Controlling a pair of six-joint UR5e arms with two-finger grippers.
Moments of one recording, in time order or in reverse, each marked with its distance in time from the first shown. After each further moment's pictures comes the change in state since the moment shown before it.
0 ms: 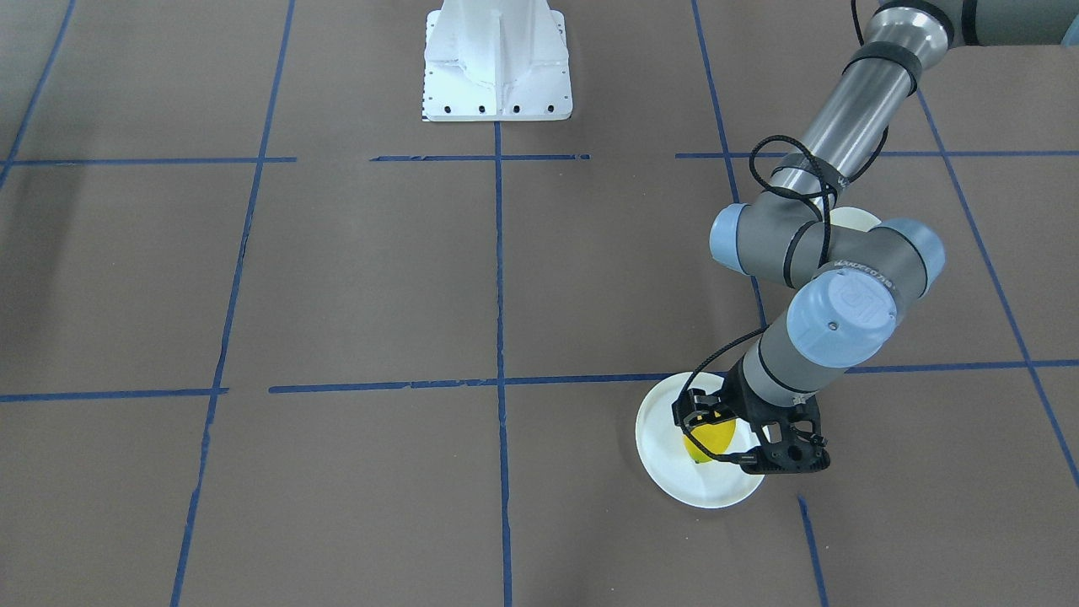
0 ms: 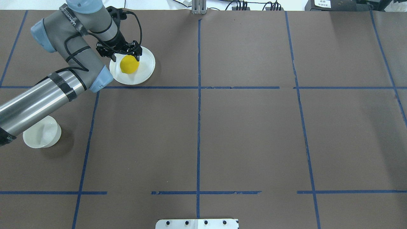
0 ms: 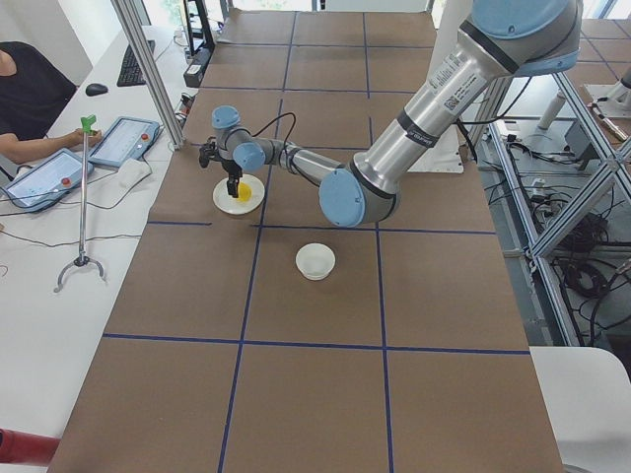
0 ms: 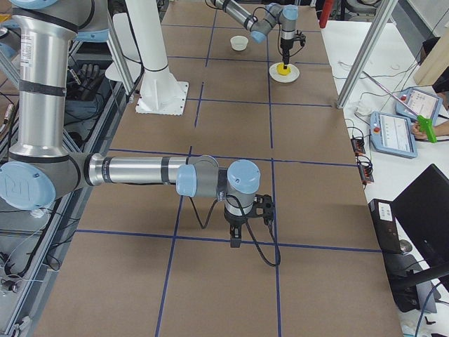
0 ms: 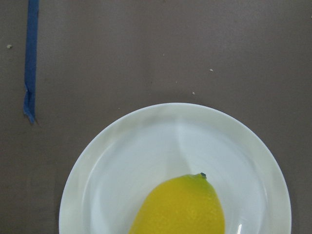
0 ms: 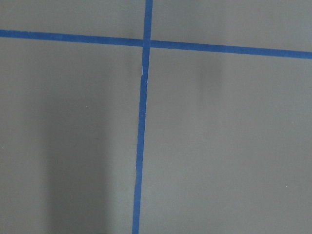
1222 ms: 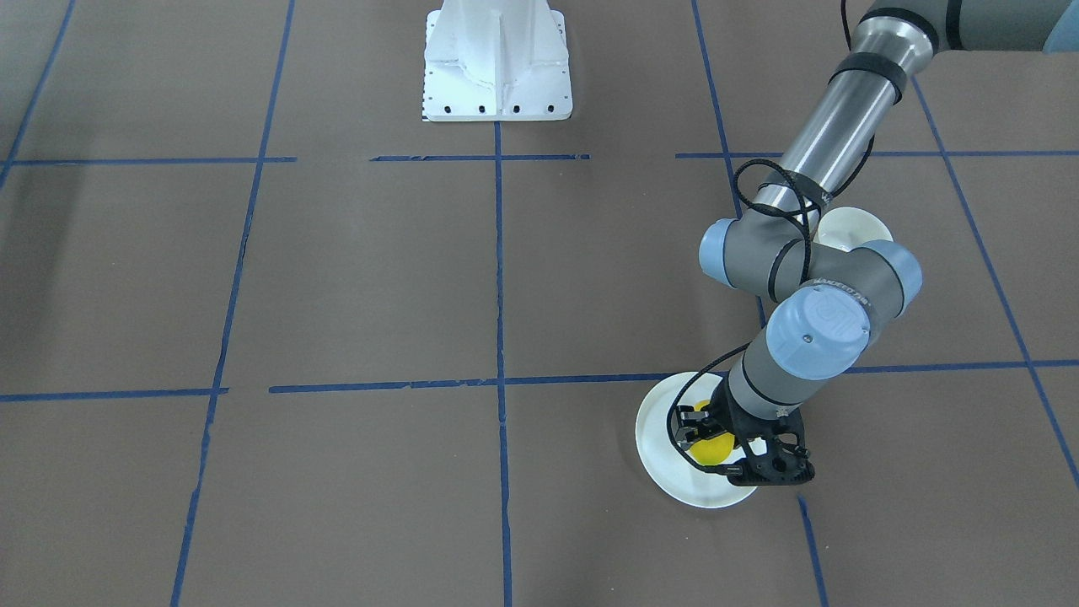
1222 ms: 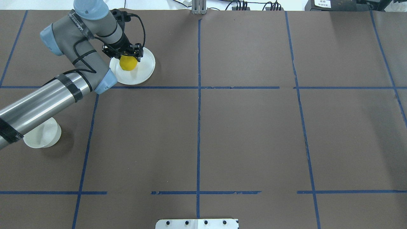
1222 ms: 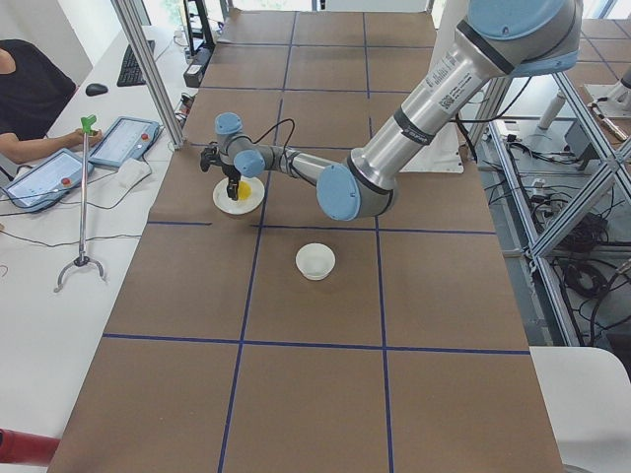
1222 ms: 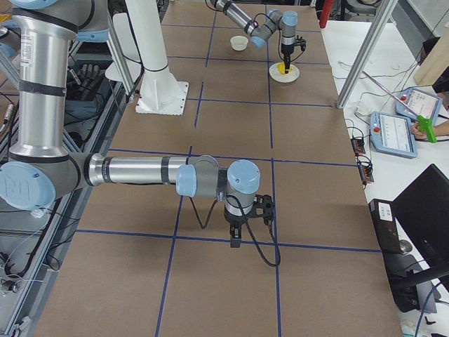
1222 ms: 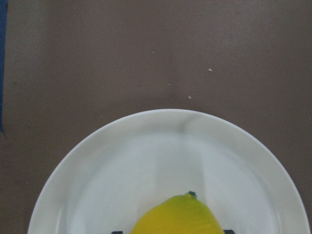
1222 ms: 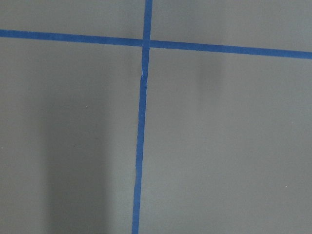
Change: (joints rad) left arm -0.002 -0.028 0.070 -0.074 0.035 -0.012; right arm 0.000 0.000 0.000 0.000 -0.001 0.000
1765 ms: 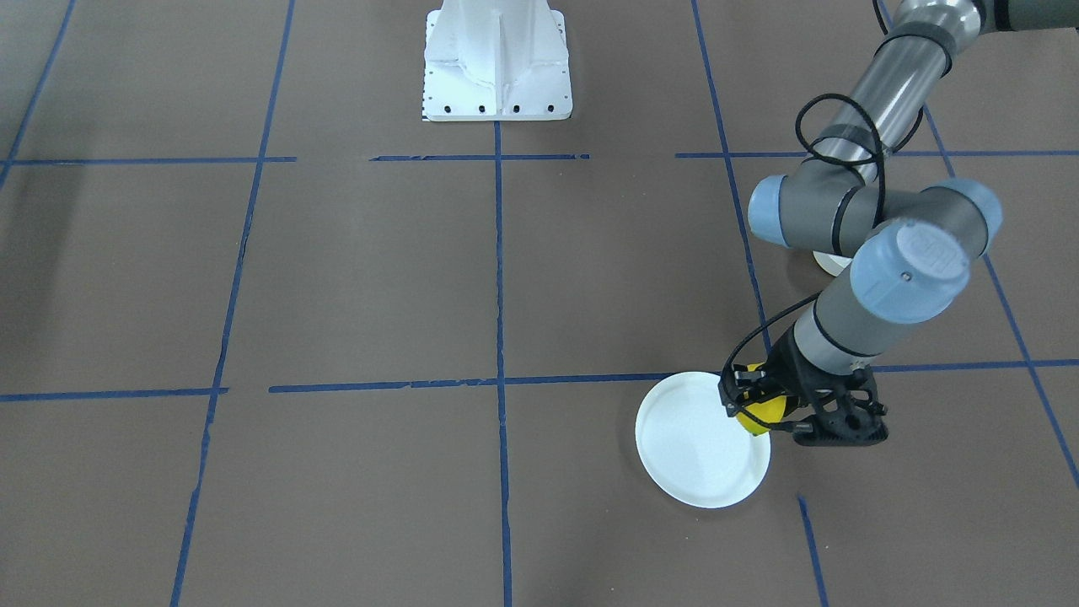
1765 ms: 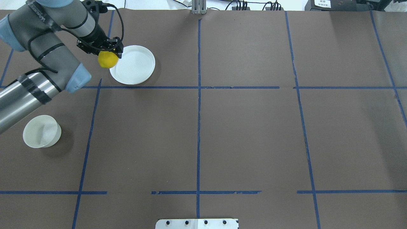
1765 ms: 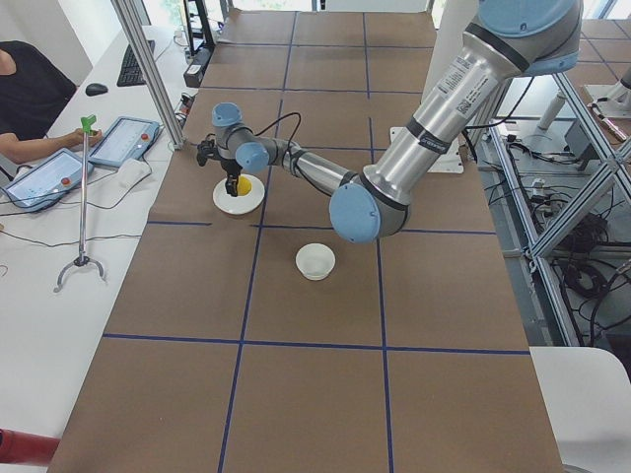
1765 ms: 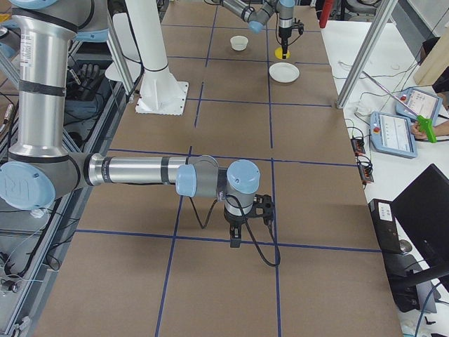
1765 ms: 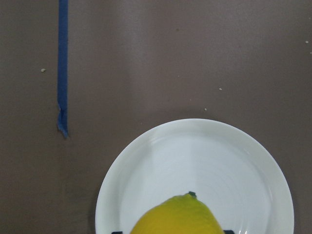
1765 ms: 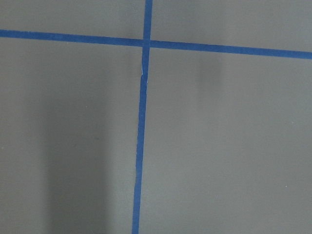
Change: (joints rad) left arm -0.061 0.207 -0.376 0.184 -0.053 0.066; right arm 0.000 0.000 0.000 0.000 0.000 0.000
